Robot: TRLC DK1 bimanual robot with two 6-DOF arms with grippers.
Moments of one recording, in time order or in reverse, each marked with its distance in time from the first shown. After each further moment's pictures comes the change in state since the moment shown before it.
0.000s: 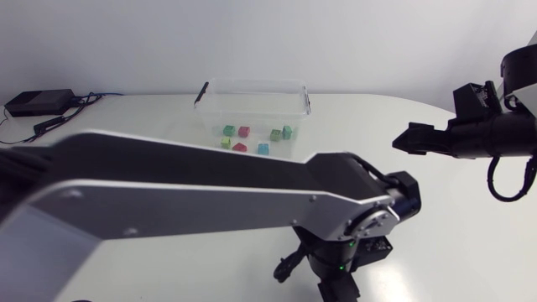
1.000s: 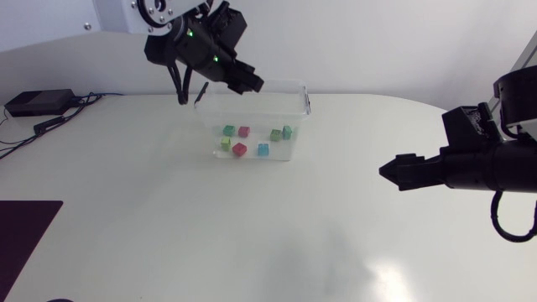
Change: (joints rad) left arm 0.692 -0.223 0.171 0.335 -0.053 0.027; right arm 0.188 -0.232 -0.135 -0.093 0.080 -0.005
